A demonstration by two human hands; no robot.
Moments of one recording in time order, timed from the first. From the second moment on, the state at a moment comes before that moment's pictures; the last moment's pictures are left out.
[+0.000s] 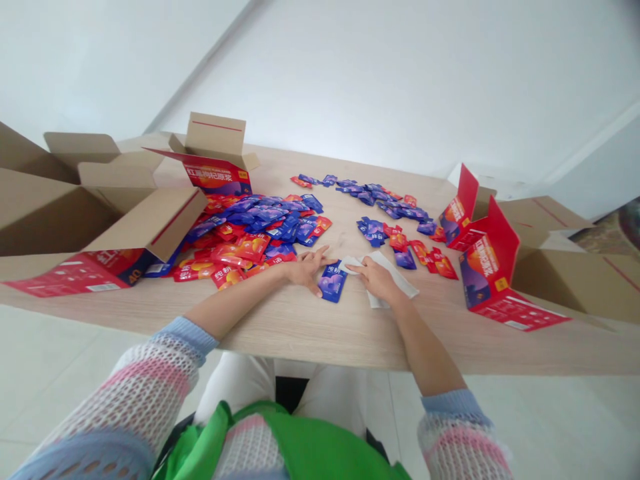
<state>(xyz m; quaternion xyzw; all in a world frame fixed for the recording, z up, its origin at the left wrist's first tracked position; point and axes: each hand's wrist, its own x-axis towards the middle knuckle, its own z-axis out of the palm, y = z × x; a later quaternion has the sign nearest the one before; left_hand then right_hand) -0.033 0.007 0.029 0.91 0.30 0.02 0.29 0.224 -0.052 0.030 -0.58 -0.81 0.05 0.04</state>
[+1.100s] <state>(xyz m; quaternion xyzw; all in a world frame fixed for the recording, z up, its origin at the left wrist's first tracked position) -0.028 0.003 0.020 0.89 0.35 0.03 0.29 0.214 -0.049 0.020 -0.48 -0.86 0.05 0.15</state>
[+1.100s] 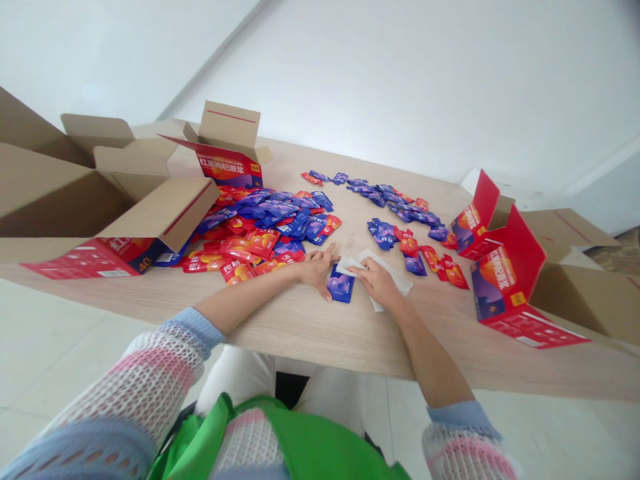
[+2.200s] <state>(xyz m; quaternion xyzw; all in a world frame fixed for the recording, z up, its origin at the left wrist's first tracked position) -0.025 0.002 0.020 0.90 0.34 0.02 0.27 0.235 -0.050 0.033 -0.48 -0.85 0.14 0.14</state>
